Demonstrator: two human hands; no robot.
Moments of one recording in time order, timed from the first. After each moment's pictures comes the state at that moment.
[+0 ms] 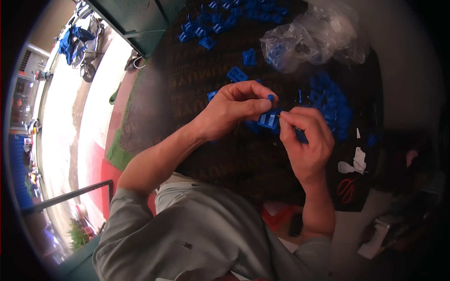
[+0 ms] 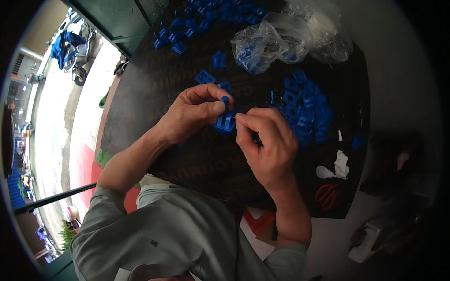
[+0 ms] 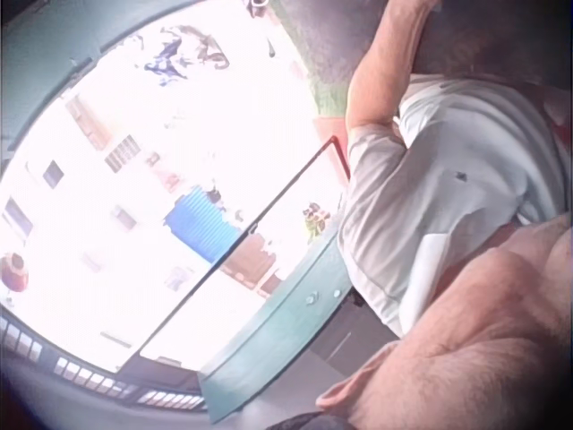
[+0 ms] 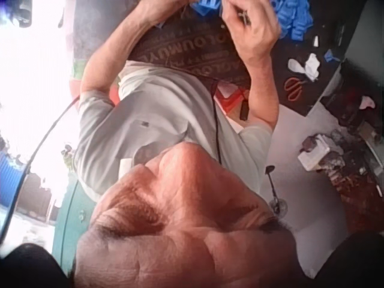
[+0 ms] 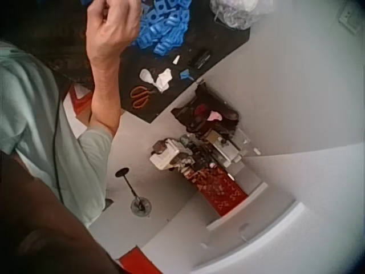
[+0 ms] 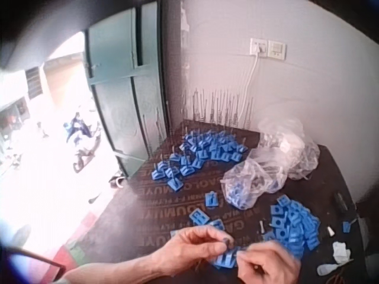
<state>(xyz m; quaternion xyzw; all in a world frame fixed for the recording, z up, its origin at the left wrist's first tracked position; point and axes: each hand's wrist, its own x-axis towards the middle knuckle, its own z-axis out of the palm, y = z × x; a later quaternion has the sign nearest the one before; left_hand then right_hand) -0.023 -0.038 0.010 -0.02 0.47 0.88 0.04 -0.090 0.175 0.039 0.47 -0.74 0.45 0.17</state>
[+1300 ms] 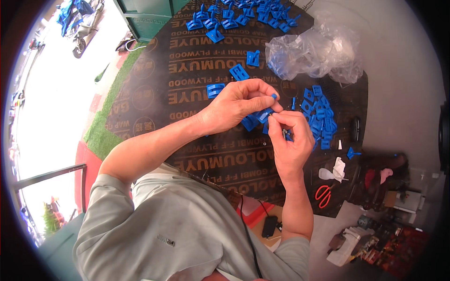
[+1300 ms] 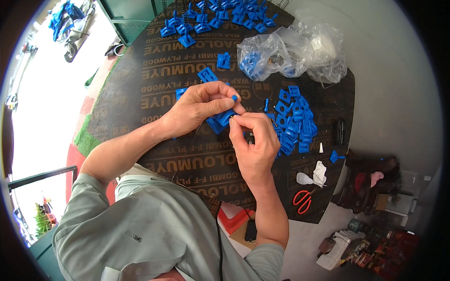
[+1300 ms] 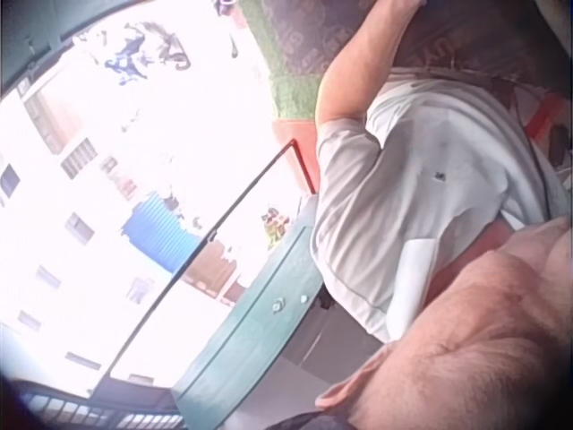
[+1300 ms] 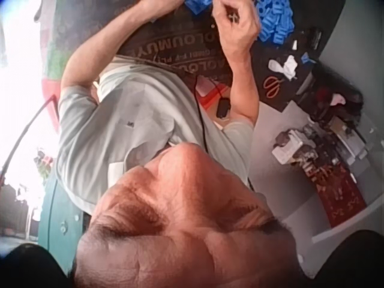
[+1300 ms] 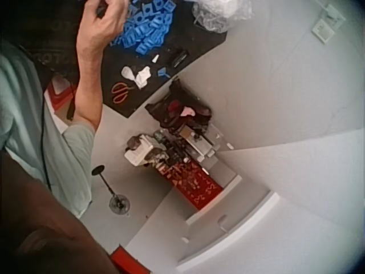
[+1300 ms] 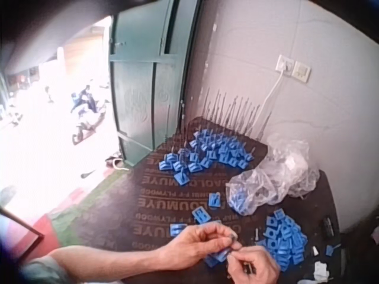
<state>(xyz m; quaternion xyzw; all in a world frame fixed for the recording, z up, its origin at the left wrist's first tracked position) -0.028 -0.030 -0.003 0.03 0.51 0.86 -0.03 -0.081 0.161 0.018 0.41 -0.76 0.50 0.10</state>
